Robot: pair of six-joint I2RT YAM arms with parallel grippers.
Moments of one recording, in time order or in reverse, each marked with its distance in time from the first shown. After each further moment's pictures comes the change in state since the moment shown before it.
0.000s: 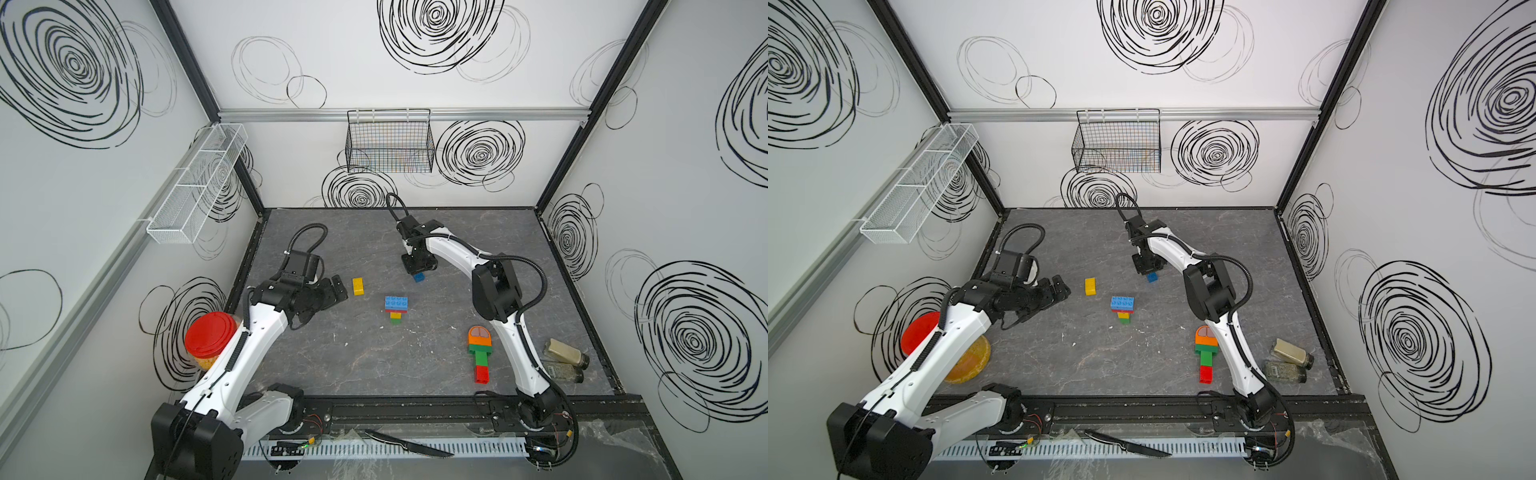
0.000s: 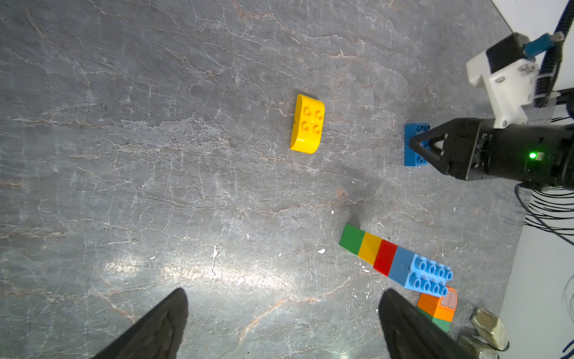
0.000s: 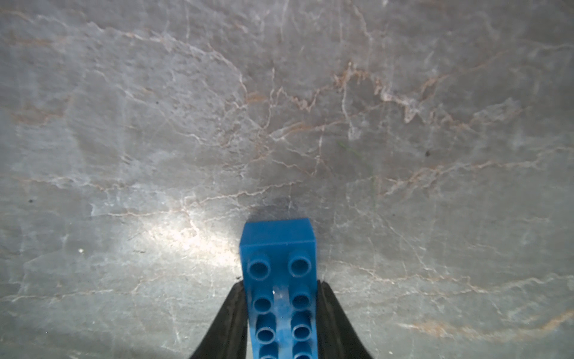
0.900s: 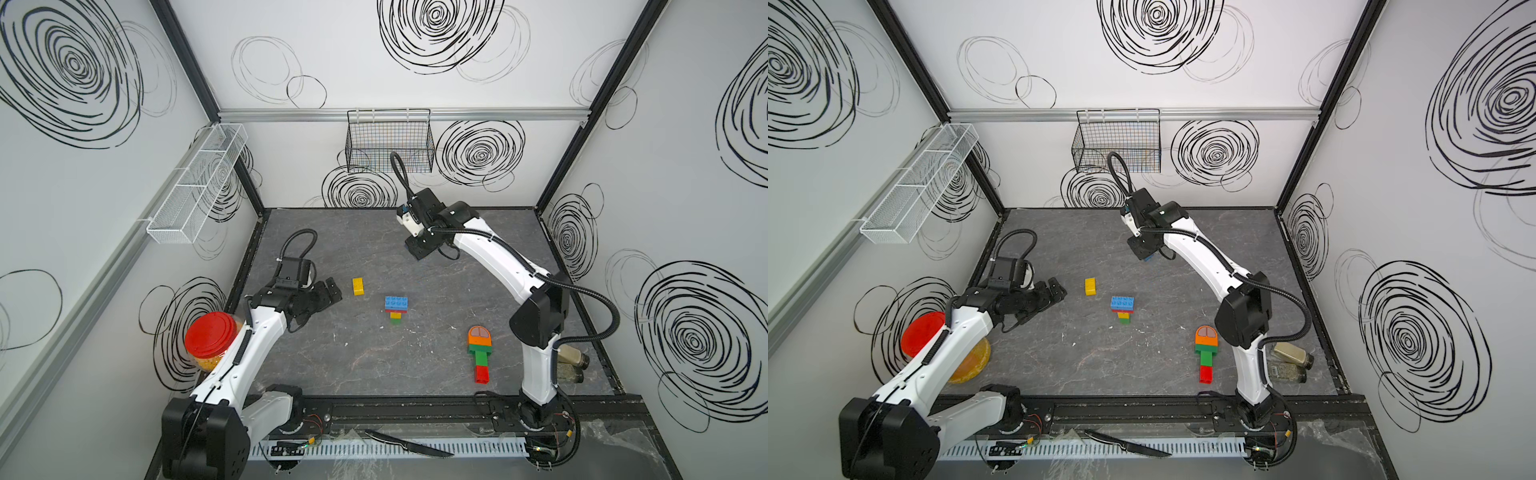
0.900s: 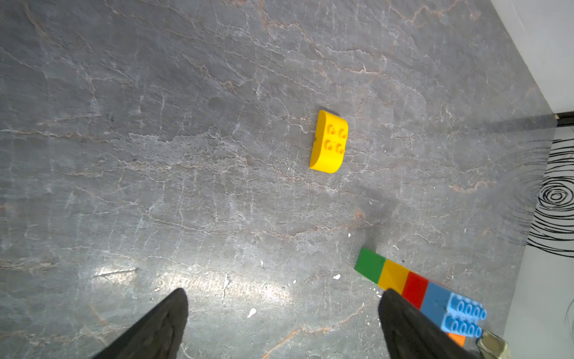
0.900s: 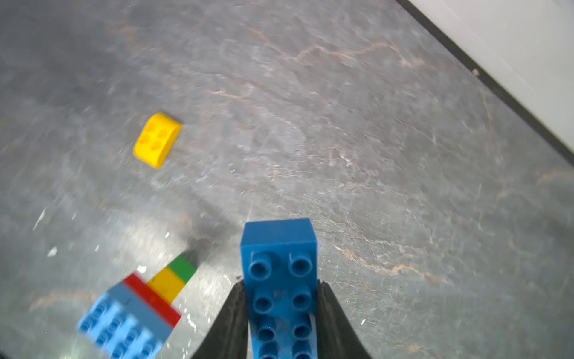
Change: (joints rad) left arm 0.120 0.018 -0.133 0.164 0.059 0.064; right arm 0.090 -0.469 -0.110 -0.041 -0.074 -0.332
